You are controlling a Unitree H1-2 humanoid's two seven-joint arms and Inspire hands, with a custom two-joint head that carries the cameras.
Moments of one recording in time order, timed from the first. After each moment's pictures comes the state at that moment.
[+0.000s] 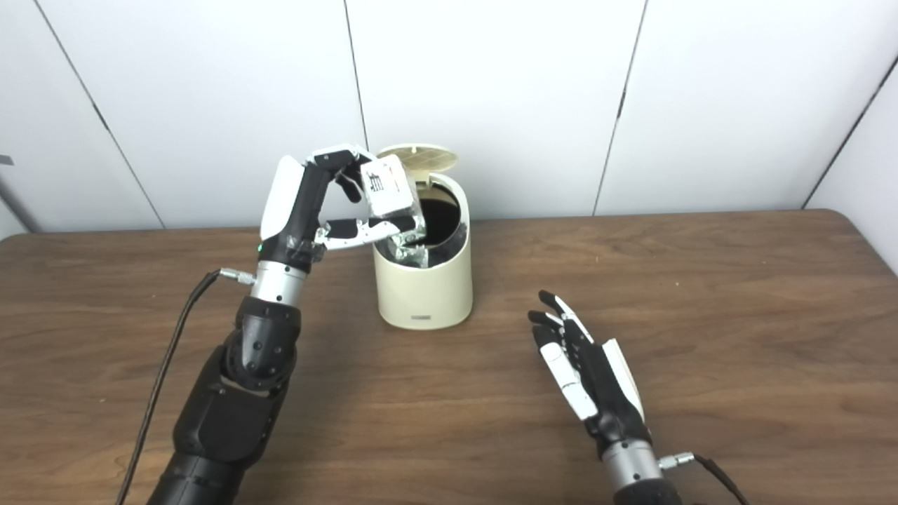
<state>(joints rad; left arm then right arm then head) -0.59 0.06 -0.12 0.31 0.52 -0.34 0.24 0.03 -0.09 0.05 -0.28 -0.27 0.17 0.04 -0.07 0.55</state>
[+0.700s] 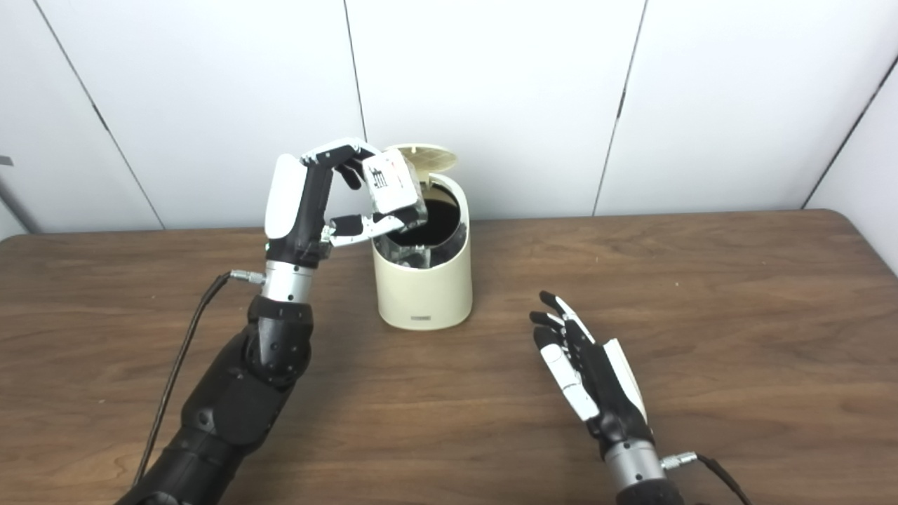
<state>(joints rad) -0.66 0.12 -0.27 0.46 0.54 -0.44 0.51 0.03 -0.10 0.06 -0.28 -0.28 0.17 0.04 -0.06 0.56</state>
